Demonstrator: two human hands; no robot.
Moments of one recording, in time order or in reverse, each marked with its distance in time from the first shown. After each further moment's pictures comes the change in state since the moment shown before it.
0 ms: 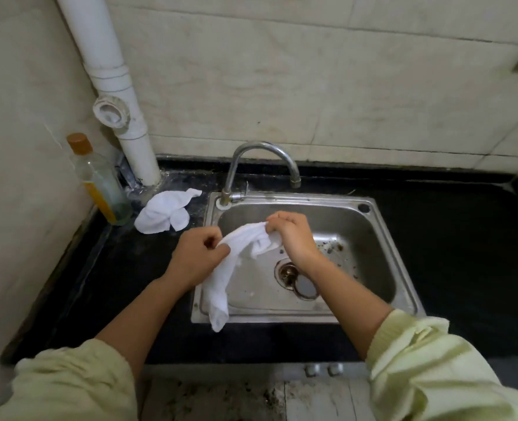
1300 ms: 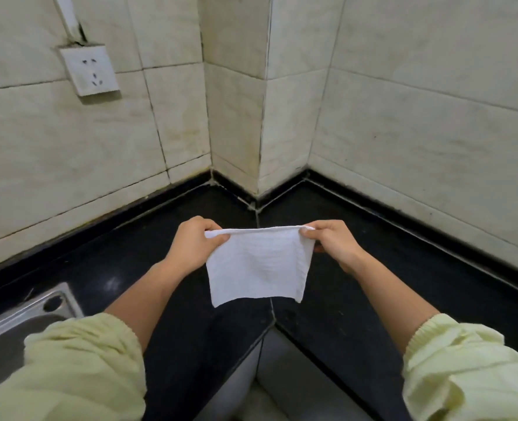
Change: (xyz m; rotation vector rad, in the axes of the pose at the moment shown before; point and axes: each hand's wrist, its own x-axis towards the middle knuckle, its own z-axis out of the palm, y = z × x) left_hand 0.088 0.414 0.526 0.136 -0.532 0.460; right_hand -0.202 0.115 -0.666 0.018 0.793 0.184
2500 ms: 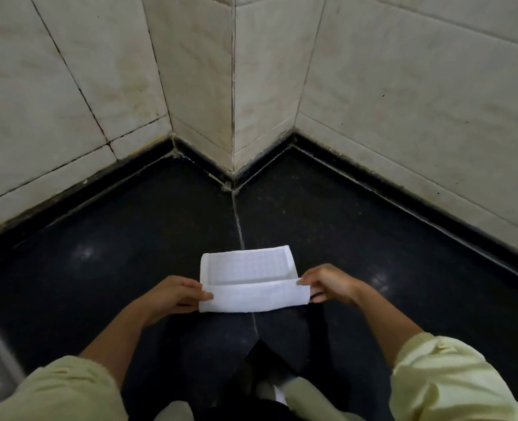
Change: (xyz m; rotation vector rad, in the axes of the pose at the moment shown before) left_hand 0.056 -0.100 0.106 -0.579 -0.733 -0.699; right_hand 0.076 0.132 -0.033 -0.051 -0.323 0.638
